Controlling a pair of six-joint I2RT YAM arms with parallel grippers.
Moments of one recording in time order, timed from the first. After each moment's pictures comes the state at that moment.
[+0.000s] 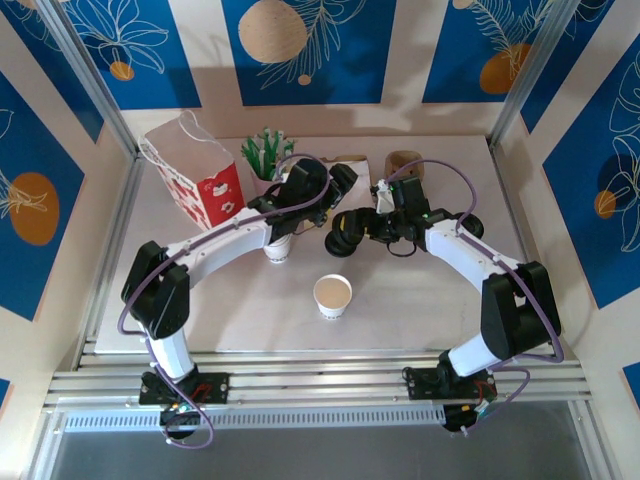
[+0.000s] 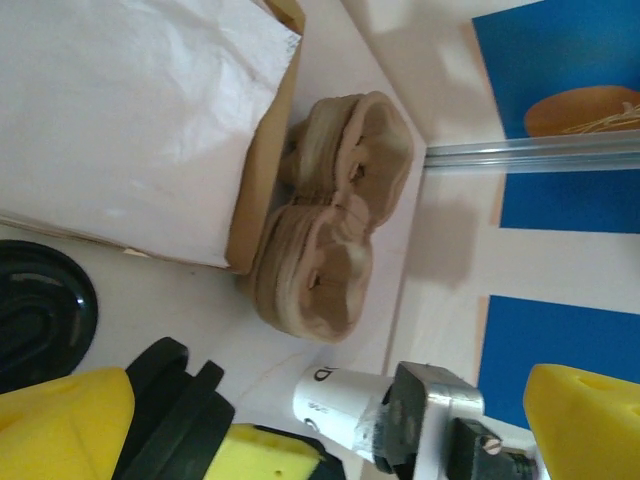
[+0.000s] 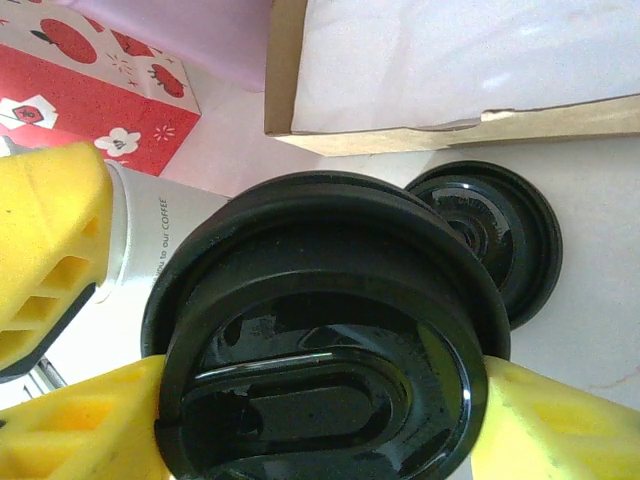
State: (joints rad) left arm -0.76 1.78 1.45 -0.18 -0.02 -1.38; right arm 0.34 1.50 1.00 -0.34 -0.50 0.50
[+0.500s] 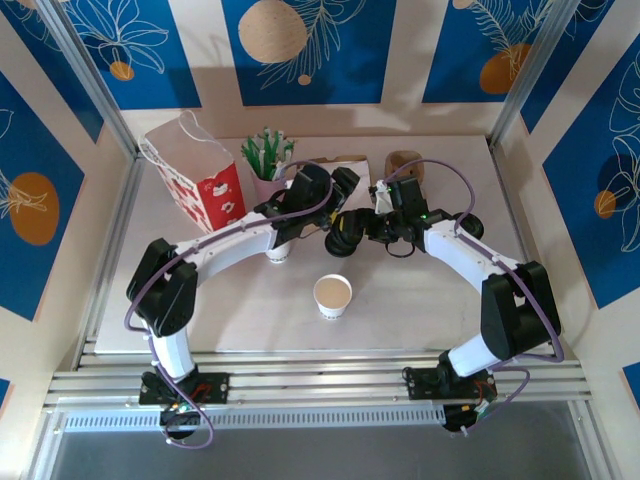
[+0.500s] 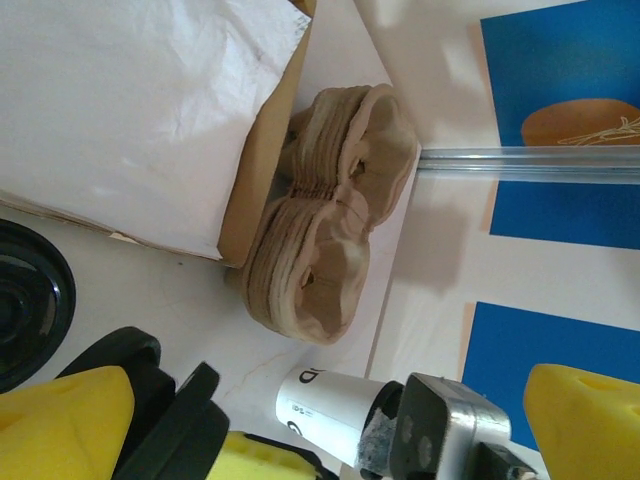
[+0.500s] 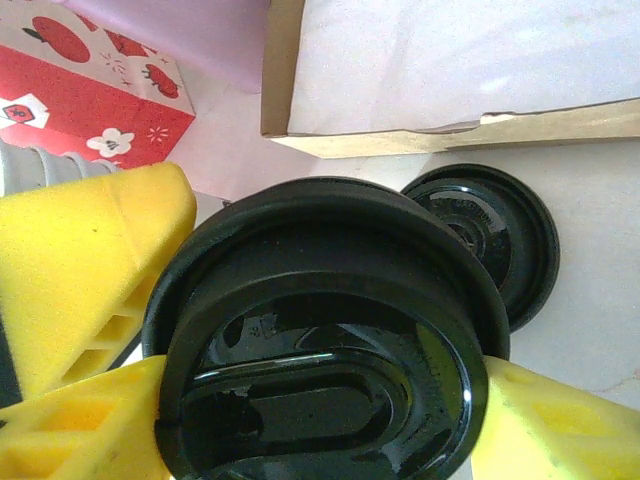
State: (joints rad) left arm -0.77 1.81 1.40 -0.10 -0.03 -1.44; right arm 0.36 1.50 1.00 -0.34 -0.47 0.50
